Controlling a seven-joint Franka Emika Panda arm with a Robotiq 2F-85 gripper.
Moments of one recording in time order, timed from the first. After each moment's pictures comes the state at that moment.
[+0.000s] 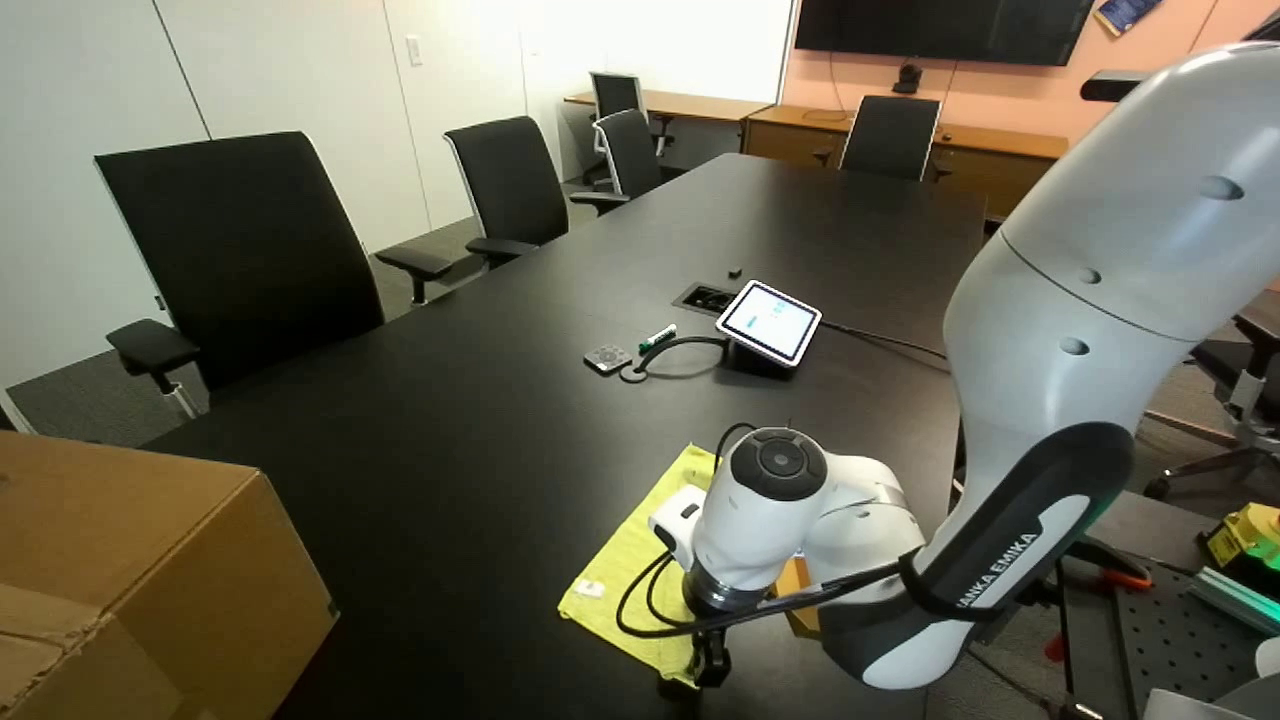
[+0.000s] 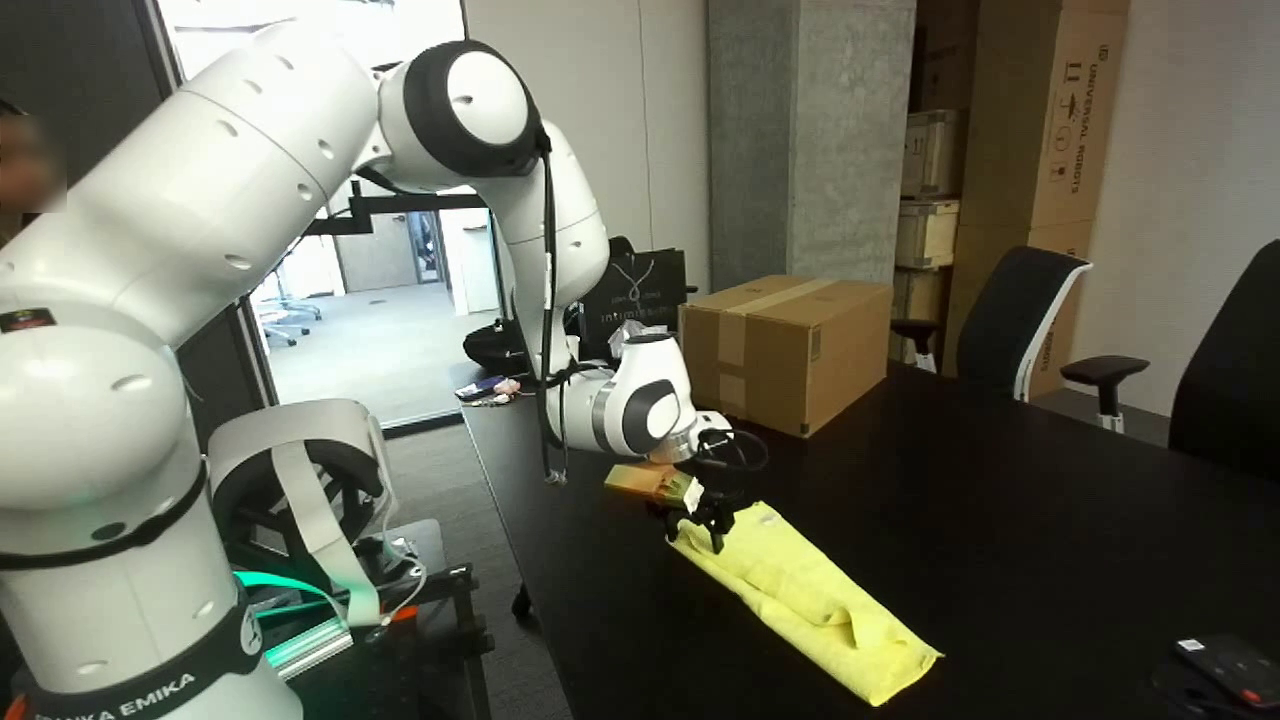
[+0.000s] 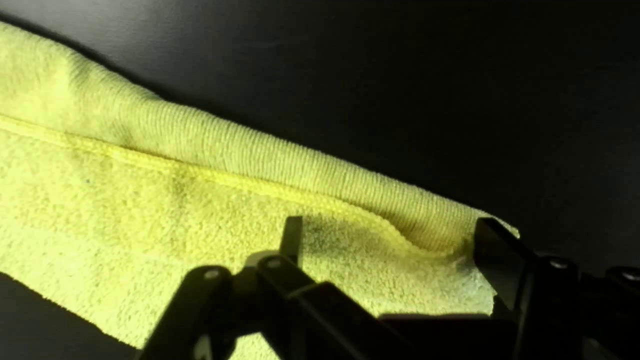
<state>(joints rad) 0.49 0.83 -0.14 -2.05 -0.22 3.00 0.03</state>
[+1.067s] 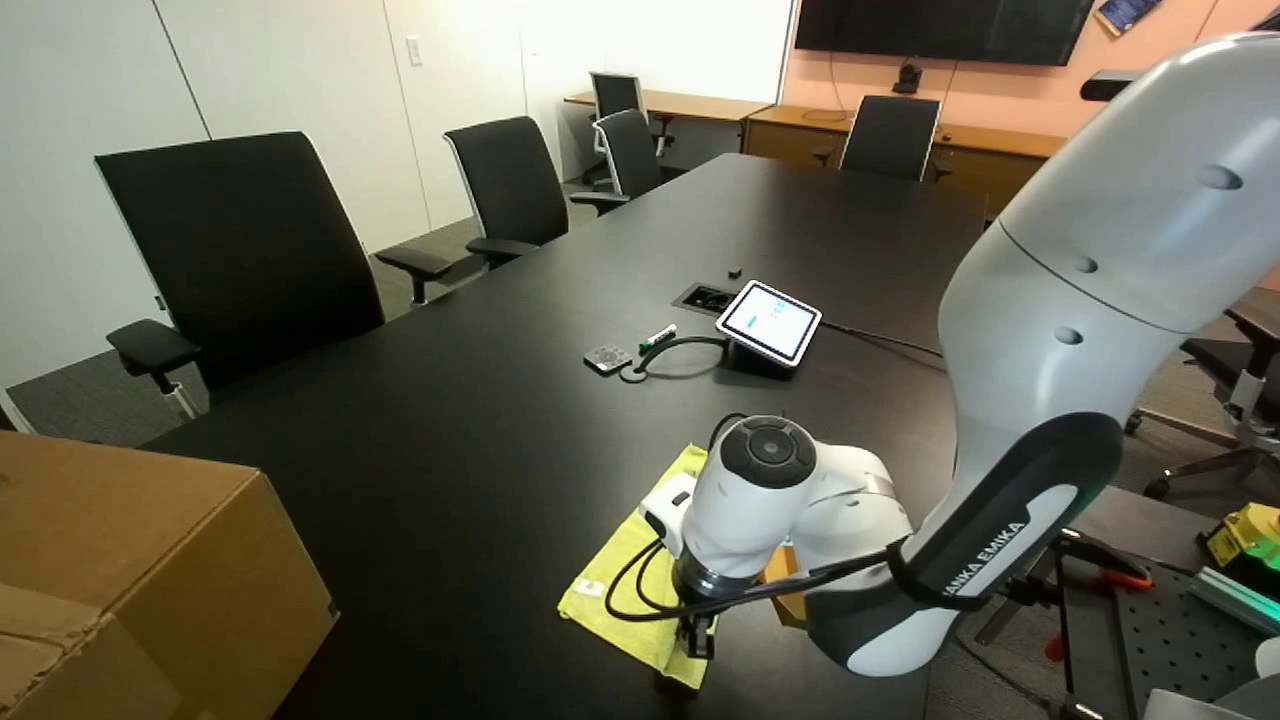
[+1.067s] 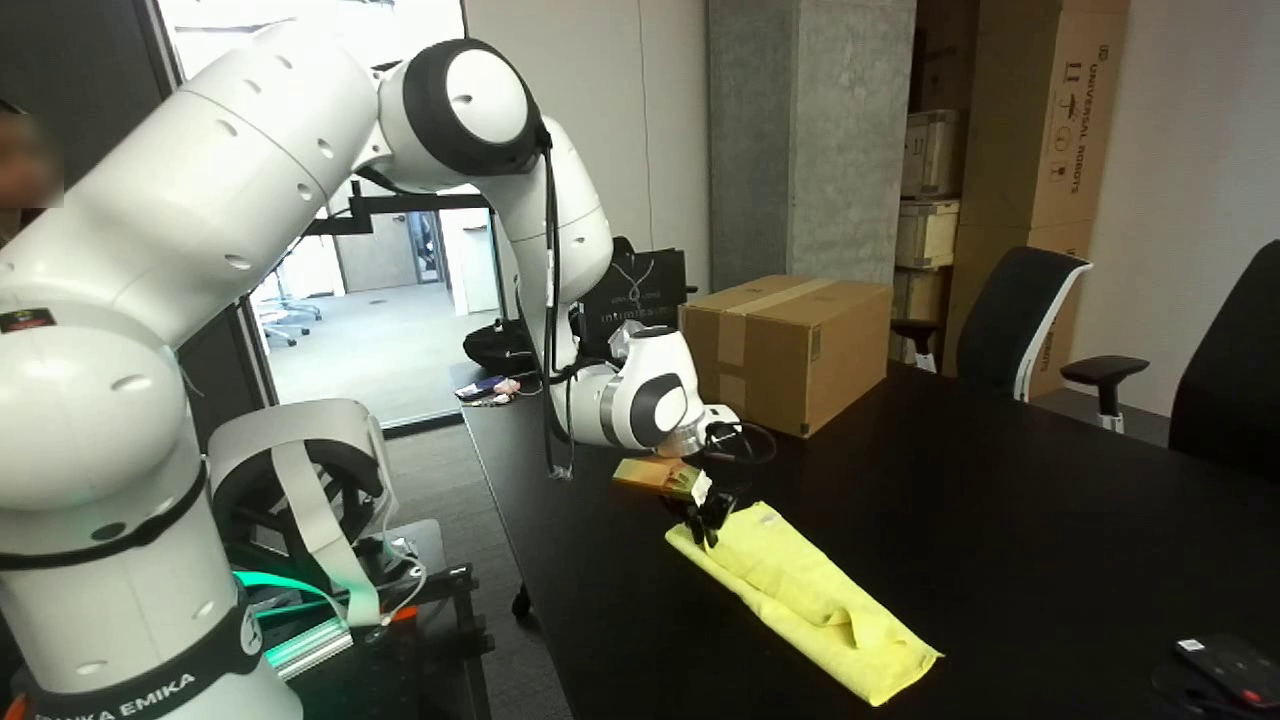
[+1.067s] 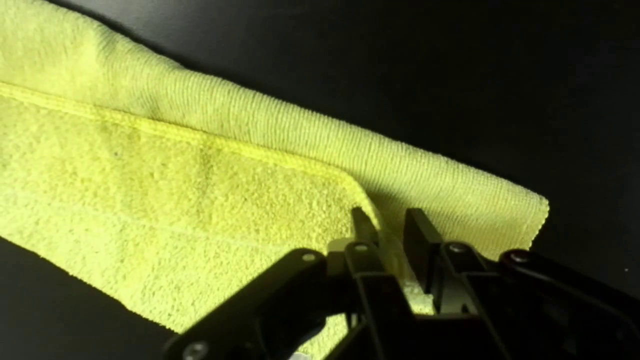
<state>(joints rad) 0.49 0.83 -0.15 -2.02 -0.22 2.99 0.04</state>
